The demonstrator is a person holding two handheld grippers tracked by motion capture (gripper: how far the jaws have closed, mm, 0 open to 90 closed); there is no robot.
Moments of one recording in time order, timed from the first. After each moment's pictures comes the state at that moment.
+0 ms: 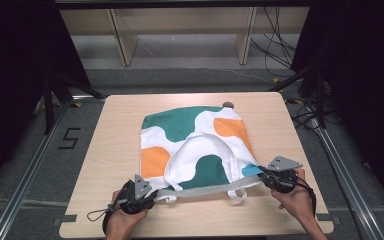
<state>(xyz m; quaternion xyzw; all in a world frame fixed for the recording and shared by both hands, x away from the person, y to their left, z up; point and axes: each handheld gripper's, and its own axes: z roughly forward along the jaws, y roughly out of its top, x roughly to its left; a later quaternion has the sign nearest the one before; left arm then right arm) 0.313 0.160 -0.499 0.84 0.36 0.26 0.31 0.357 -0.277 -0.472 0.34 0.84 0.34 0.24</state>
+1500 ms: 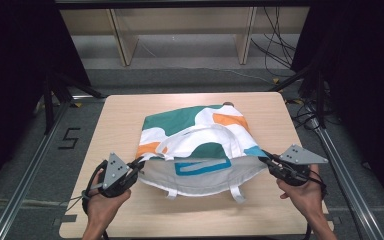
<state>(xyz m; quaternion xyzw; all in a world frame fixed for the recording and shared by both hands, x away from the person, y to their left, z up) 0.311 0.182 -0.401 0.74 0.34 0.32 0.48 0.338 -0.273 -0.401 0.34 0.77 0.47 0.27</state>
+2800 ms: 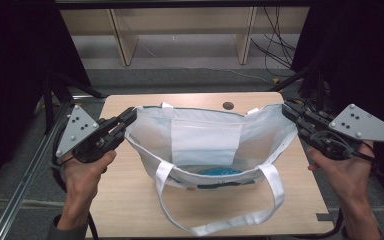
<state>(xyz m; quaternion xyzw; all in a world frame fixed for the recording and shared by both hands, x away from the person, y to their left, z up) 0.321 0.184 -0.272 0.66 0.30 0.35 0.60 0.312 -0.279 -0.247 0.24 0.69 0.56 0.39</state>
